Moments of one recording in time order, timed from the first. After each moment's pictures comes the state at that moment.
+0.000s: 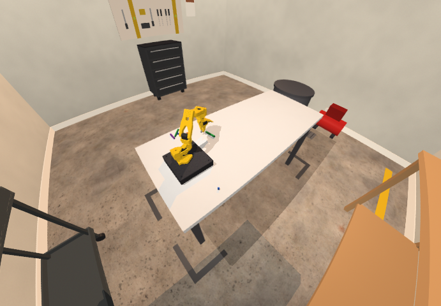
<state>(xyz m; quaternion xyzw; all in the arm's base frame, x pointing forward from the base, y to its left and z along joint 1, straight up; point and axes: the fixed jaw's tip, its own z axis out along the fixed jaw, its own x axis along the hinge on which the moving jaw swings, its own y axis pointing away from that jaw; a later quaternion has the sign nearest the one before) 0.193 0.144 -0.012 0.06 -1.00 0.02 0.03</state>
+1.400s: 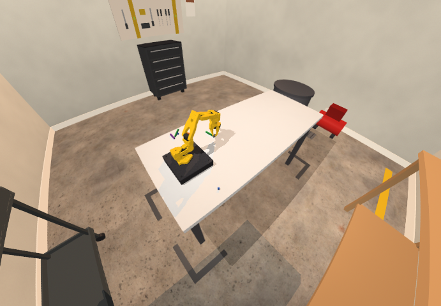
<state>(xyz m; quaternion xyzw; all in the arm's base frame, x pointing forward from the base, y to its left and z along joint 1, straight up) 0.227 0.057 -0.010 0.35 -0.94 0.00 0.03</state>
